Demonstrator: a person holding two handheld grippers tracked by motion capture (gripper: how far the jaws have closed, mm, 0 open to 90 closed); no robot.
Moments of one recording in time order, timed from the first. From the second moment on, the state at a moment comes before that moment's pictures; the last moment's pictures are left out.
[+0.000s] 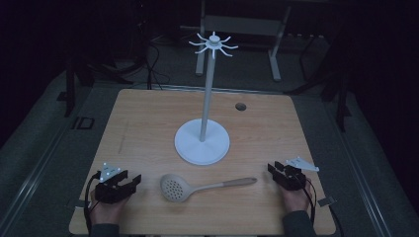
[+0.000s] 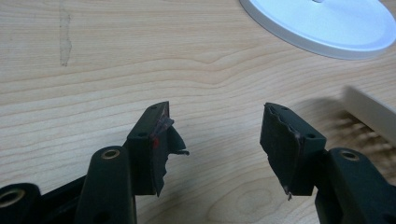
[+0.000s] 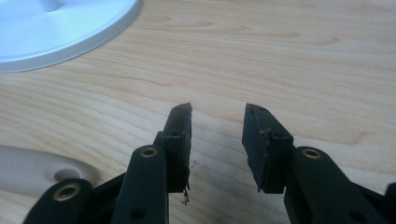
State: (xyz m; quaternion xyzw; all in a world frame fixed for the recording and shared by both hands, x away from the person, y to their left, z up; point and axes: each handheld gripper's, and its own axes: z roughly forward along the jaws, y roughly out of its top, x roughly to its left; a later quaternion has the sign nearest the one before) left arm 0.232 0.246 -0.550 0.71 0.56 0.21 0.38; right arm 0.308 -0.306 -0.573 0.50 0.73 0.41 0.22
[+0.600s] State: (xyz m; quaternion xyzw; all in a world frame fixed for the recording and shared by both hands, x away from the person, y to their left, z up) left arm 0.233 0.236 -0.534 0.72 0.53 0.20 0.40; right arm 0.303 -0.310 -0.572 0.50 0.73 0.41 0.23
